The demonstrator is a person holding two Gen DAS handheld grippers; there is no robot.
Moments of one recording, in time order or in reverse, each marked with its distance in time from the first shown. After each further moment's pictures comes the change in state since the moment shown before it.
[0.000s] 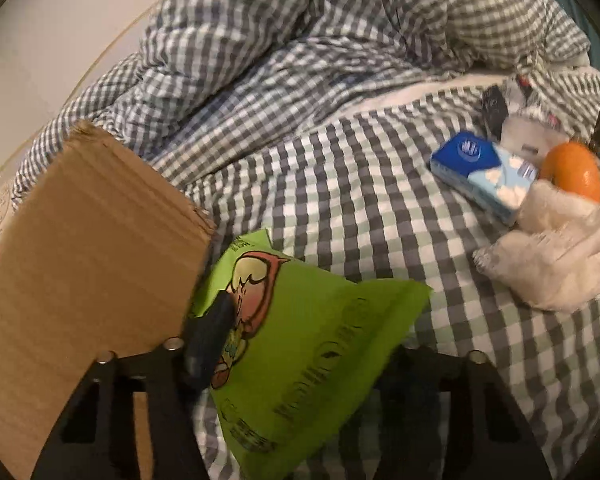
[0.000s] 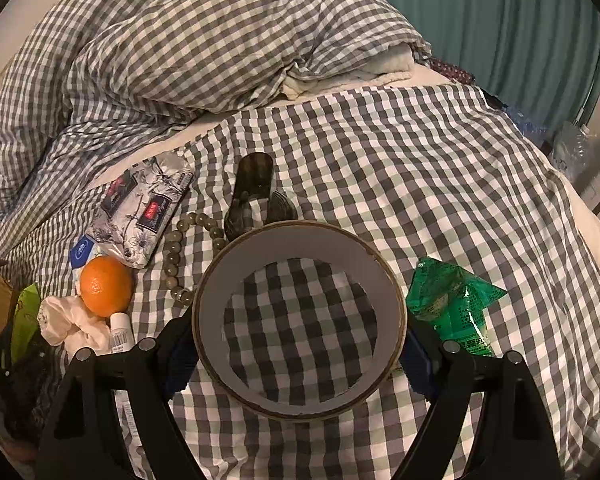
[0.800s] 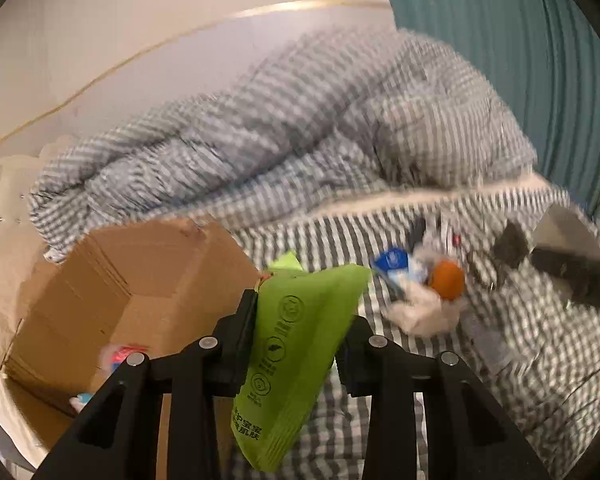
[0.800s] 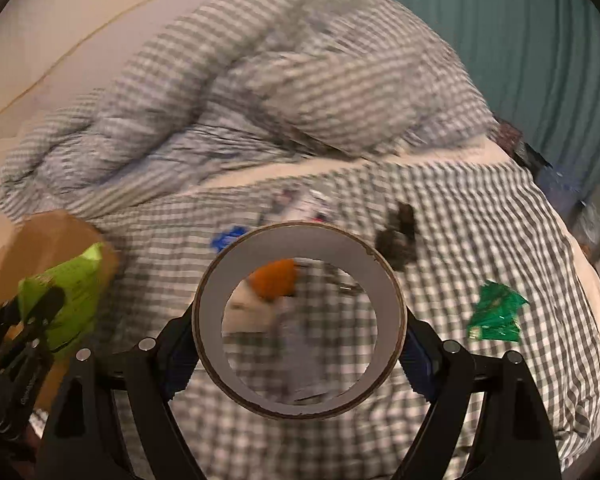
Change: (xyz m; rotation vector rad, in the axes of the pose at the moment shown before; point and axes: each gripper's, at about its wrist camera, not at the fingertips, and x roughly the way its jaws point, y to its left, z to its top) left arm -0.167 0.087 0.017 -0.160 -0.181 -0.199; right arm -0.119 0.132 -0.024 -0.184 -0.105 0.143
